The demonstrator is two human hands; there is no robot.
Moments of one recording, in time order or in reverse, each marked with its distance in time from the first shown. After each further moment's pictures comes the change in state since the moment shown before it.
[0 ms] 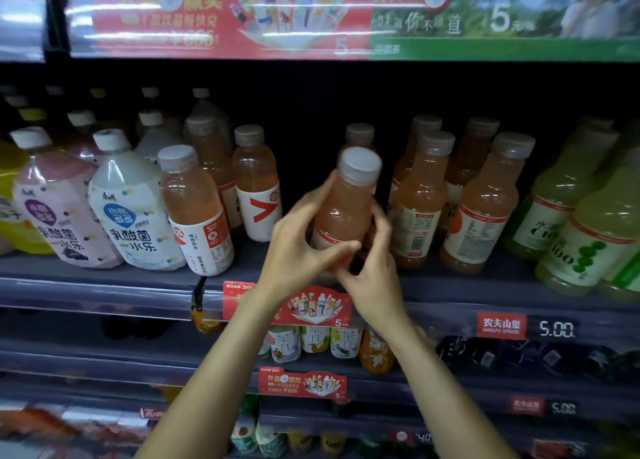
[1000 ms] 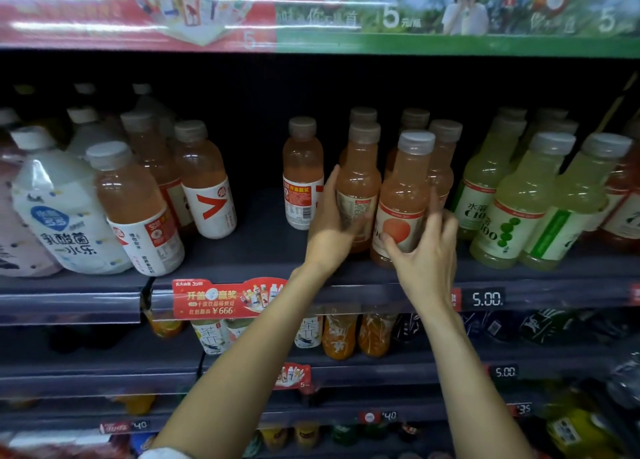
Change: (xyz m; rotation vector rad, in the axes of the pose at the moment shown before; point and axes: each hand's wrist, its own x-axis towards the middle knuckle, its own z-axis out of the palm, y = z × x) left_hand 0.026 0.002 0.120 -0.240 -0.034 -0.317; right_hand -0.012 0.024 -0.111 -0.693 0.408 0.187
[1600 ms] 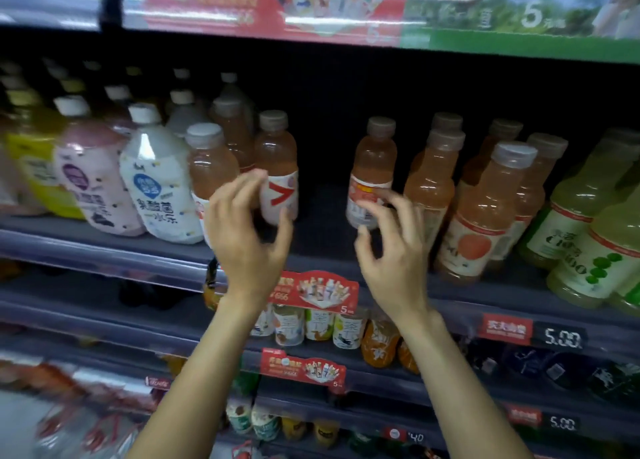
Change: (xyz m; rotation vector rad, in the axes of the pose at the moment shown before) left_hand -0.069 0.017 -0.149 0.724 0.771 0.550; right_hand -0.025 -0.096 0.045 0.252 0.004 -0.574
